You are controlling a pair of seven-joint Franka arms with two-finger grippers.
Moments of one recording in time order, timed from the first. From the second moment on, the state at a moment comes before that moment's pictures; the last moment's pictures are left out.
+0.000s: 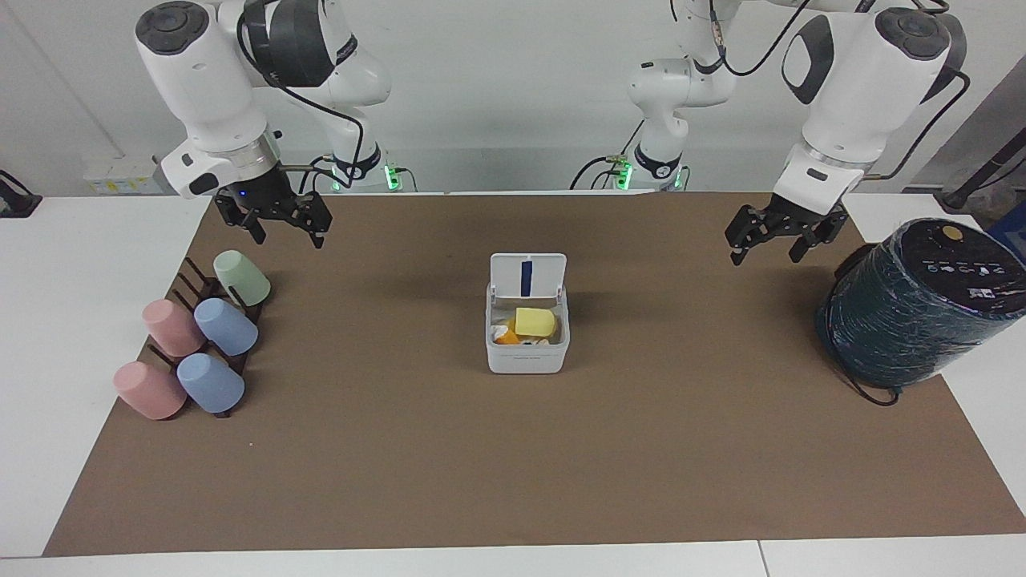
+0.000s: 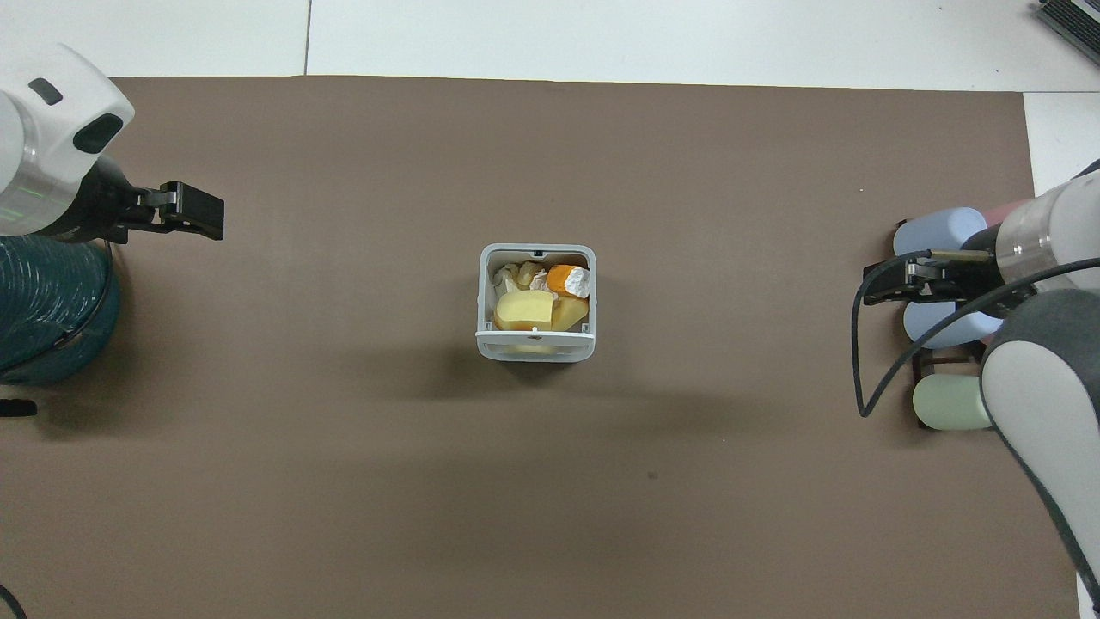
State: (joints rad) left arm -0.03 0.10 -0.12 -1.54 0.01 1.70 -0.12; right arm 0.00 -0.04 0.07 -1.76 0.00 1.71 0.19
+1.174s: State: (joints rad) left arm -0.31 -0.04 -0.13 -1.81 0.00 1.71 -0.35; right arm 0.00 -0.04 0.07 -1.76 0.00 1.71 0.19
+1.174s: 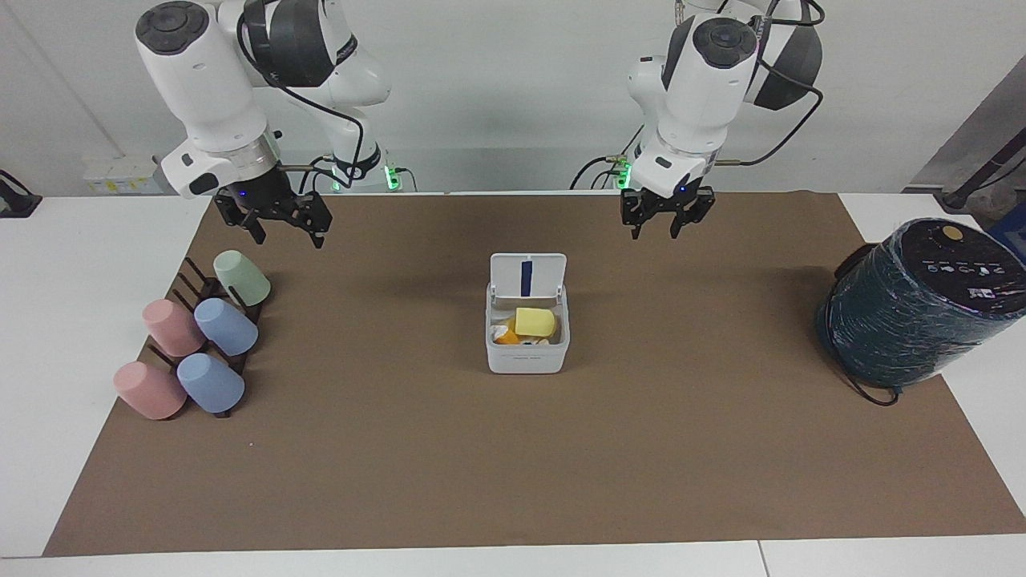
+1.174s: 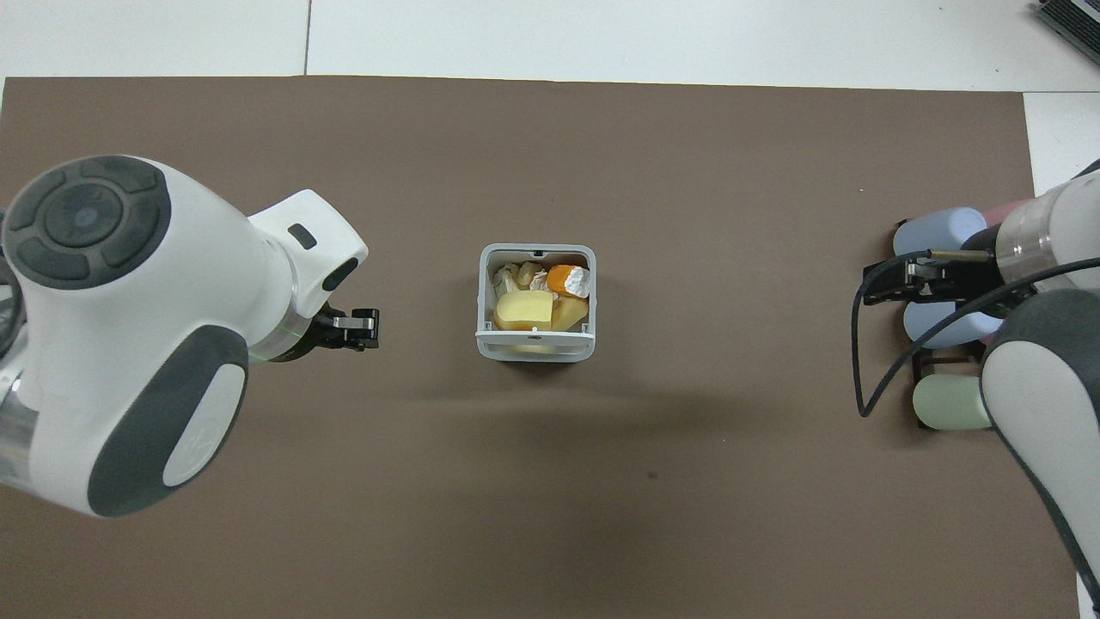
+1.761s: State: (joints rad) left arm -0.38 -0.08 -0.13 -1.87 -0.03 1.71 -0.38; right arm 0.00 -0.04 0.07 -1.76 0.00 1.71 0.19
